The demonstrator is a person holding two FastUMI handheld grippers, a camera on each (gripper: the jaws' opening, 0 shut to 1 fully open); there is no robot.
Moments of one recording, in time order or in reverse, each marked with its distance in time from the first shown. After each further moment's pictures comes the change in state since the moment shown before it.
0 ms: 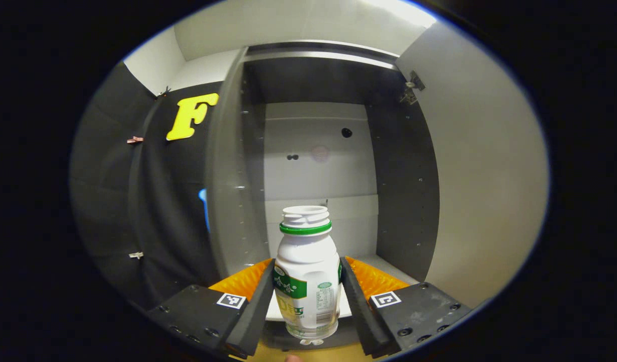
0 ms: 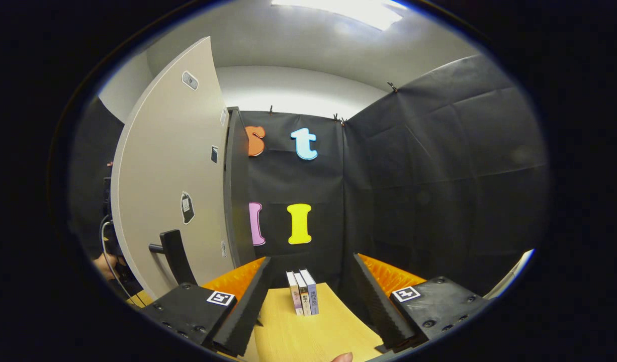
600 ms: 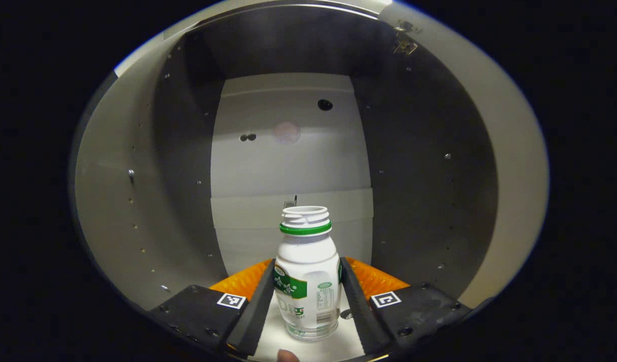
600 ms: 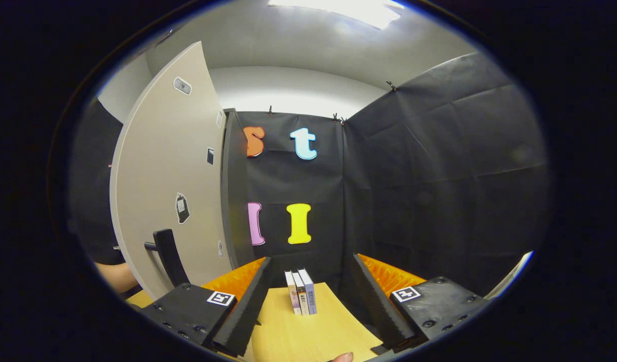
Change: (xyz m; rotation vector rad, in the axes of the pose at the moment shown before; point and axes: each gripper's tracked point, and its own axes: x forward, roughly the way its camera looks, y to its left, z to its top) left arm 0.158 -0.093 -0.005 0.030 0.007 -0.082; right arm 0.000 -0.018 0.002 0.007 0.012 0.010
